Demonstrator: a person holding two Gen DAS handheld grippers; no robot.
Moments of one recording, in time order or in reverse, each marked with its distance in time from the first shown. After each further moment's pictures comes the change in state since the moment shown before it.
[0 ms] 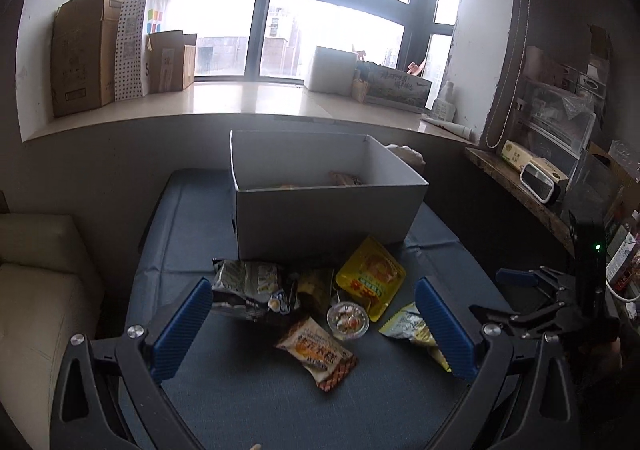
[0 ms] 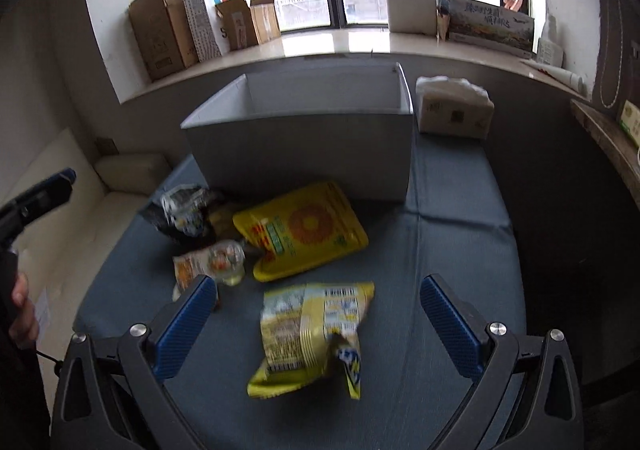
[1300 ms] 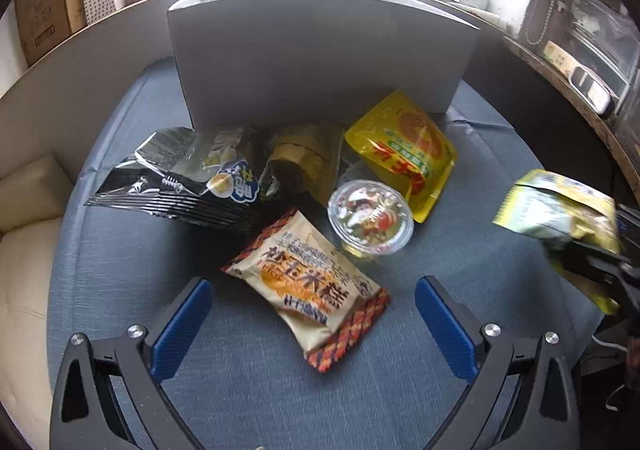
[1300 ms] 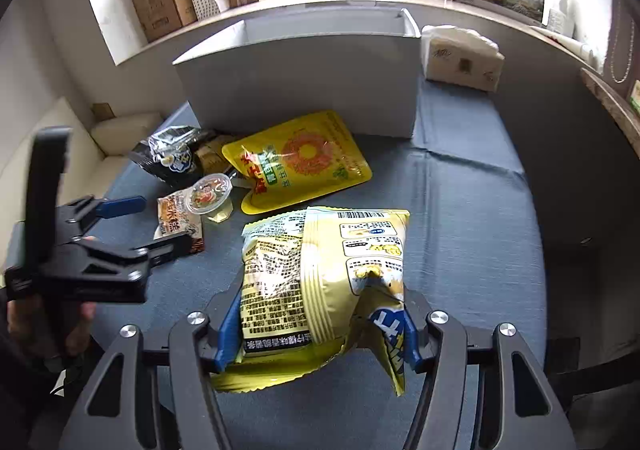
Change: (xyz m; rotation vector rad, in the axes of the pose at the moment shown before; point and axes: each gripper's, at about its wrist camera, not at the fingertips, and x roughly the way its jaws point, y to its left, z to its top) left arm 0.131 -0.018 -0.067 0.016 0.356 0.092; right arm 0.013 -0.006 -0.023 -0.017 0.093 0.006
